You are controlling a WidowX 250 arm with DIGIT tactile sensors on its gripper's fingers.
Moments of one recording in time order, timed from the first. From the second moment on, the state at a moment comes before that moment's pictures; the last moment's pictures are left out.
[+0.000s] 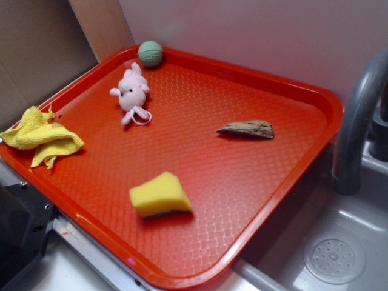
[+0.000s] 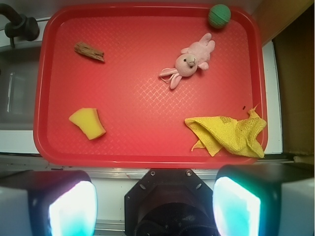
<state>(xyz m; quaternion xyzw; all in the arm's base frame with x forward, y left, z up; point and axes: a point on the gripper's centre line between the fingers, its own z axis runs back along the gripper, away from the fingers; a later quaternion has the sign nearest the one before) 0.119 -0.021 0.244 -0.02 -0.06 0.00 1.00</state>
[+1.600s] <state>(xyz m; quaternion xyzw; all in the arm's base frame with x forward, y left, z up) 0.239 -0.056 0.150 -0.06 -0.16 -0.26 0.95</state>
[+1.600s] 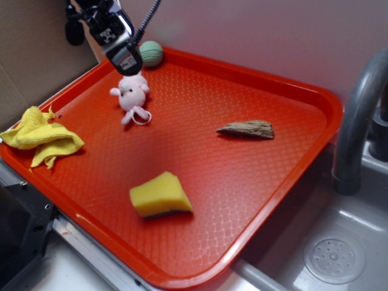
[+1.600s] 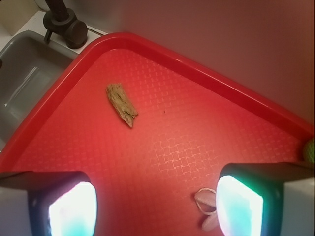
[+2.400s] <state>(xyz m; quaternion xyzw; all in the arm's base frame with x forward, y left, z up) 0.286 -0.137 0.050 0.00 -0.03 -0.41 0.91</state>
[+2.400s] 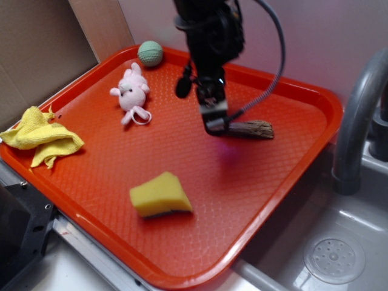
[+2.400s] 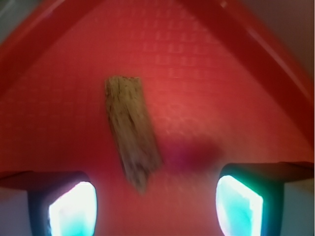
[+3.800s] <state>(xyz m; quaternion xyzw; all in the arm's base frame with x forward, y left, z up) 0.285 -0.137 0.031 0.04 -0.03 -0.40 0.91</state>
